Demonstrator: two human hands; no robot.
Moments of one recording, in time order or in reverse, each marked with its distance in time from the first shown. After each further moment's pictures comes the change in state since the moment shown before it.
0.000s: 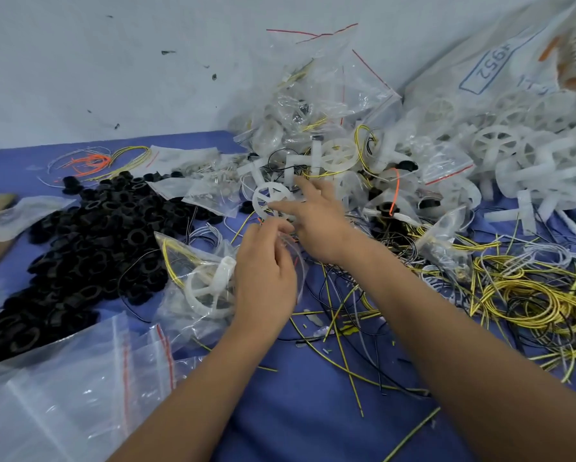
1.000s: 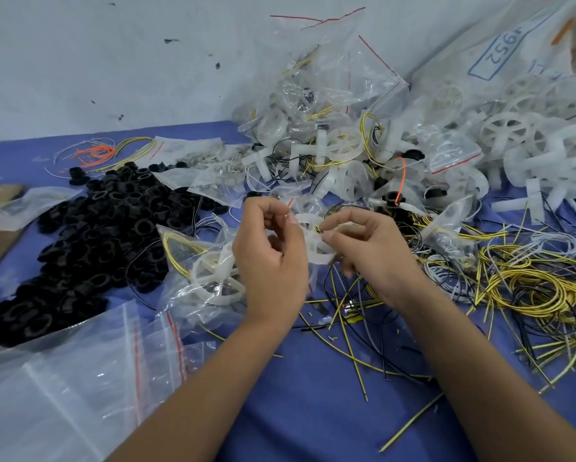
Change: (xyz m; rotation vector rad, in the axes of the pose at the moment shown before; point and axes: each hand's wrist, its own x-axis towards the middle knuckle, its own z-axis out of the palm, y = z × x) left_hand -0.005 0.020 0.000 -0.410 0.266 0.023; right_hand -0.094 -0.003 -0.017 1.147 0.195 0.302
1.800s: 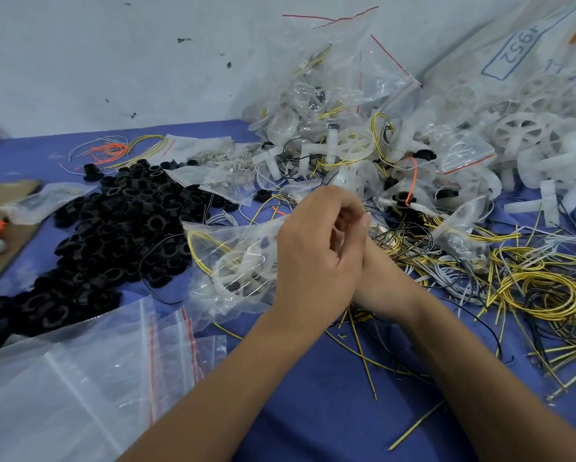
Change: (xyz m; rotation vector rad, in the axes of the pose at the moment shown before) left_hand -0.002 0.041 0.007 0.092 -0.240 0.257; right_hand -0.018 -0.010 0.021 -0.185 -0.377 -0.342
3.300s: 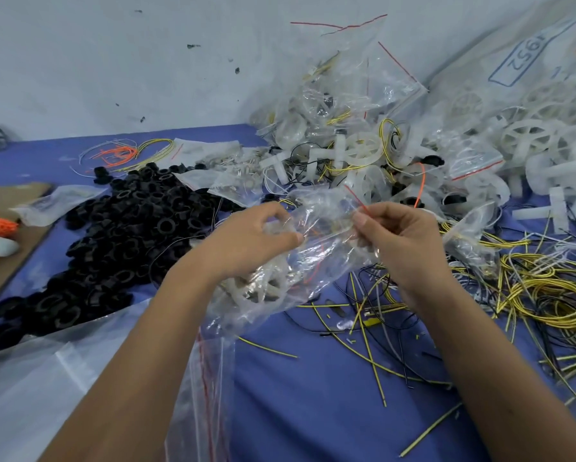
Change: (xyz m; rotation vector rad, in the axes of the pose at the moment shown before) left_hand 0.050 -0.076 -0.082 0.318 -0.732 -0.611; right_hand 0.009 0.014 -0.025 0.248 0.551 0.217
